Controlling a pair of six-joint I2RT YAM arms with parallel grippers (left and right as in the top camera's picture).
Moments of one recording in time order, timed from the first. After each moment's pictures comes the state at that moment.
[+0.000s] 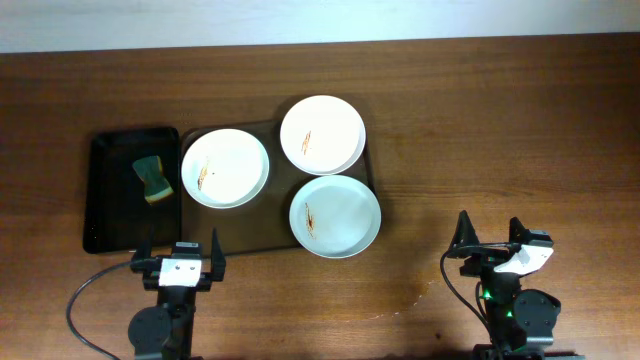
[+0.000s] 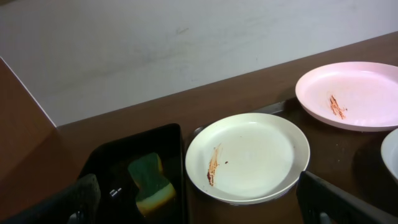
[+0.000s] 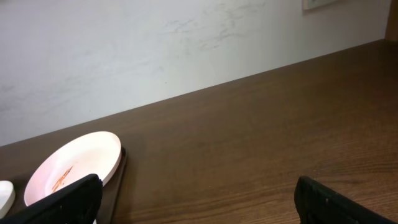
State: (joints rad) left arm 0.05 0.02 0.02 -0.08 0.03 0.28; right arm -0.06 0.01 0.01 -0.07 -0.02 0.28
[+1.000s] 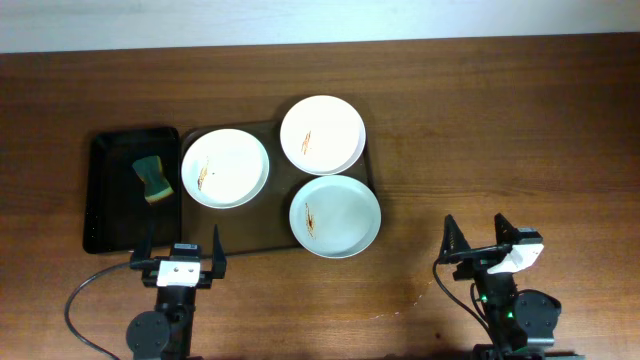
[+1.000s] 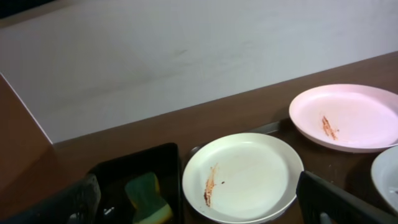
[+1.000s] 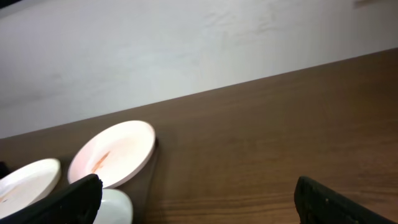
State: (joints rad) left arm 0.05 0.02 0.02 -0.01 0.07 0.26; right arm -0.06 0.01 0.02 -0.07 -0.18 0.28
